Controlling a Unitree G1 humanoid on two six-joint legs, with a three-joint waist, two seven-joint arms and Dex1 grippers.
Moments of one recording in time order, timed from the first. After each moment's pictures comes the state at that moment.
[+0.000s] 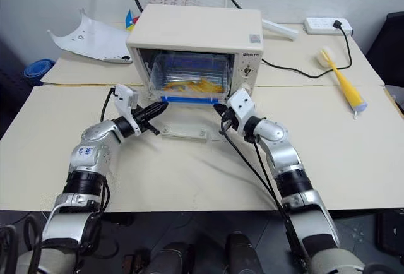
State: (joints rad) left arm -0.72 0.35 0.13 0.53 -0.29 0.19 -0.61; right arm -0.77 -0.28 0.11 0.51 0.13 -0.02 0.62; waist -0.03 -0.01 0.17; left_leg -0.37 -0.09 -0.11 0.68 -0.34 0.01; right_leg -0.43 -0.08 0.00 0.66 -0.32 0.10
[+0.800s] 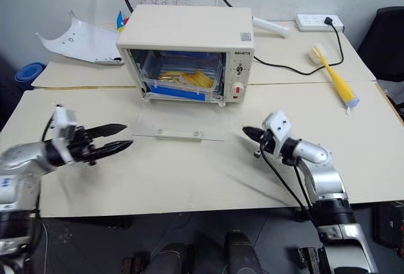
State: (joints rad) left arm -0.24 0.82 0.32 0.04 -0.59 0.36 -1.16; right arm -0.41 -0.50 0.01 0.26 0.25 0.10 0.87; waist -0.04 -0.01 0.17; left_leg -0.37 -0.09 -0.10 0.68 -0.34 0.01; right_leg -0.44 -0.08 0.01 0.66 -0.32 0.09
